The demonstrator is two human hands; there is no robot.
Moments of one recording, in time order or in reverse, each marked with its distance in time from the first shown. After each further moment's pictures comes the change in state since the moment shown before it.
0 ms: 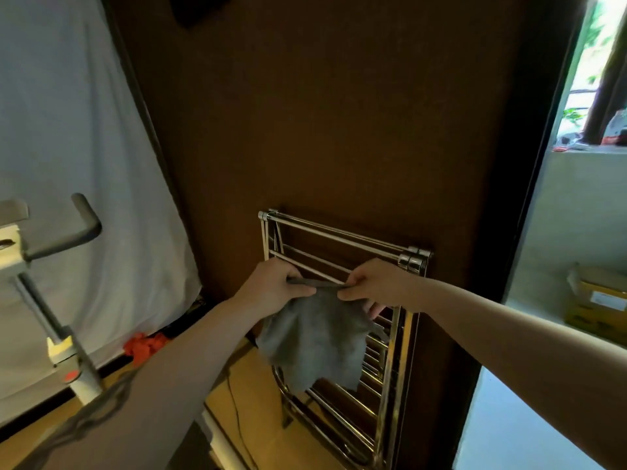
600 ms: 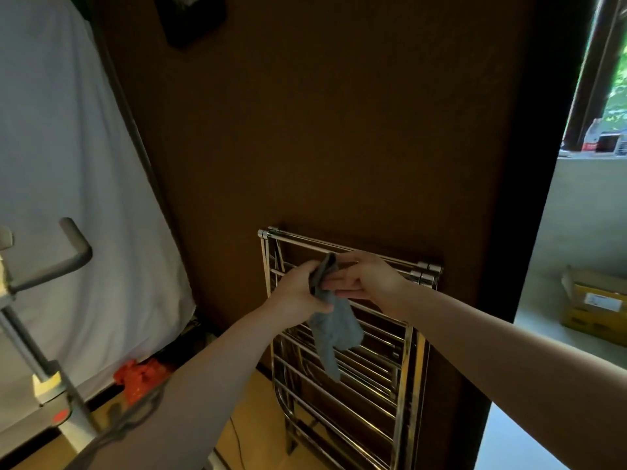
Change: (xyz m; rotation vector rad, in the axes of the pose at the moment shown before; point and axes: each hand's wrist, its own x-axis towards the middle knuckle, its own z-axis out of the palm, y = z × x) left_hand 0.033 -0.002 -0.001 -0.368 -0.052 0.044; right_hand 0.029 -0.040 0.010 0.700 0.122 -0.091
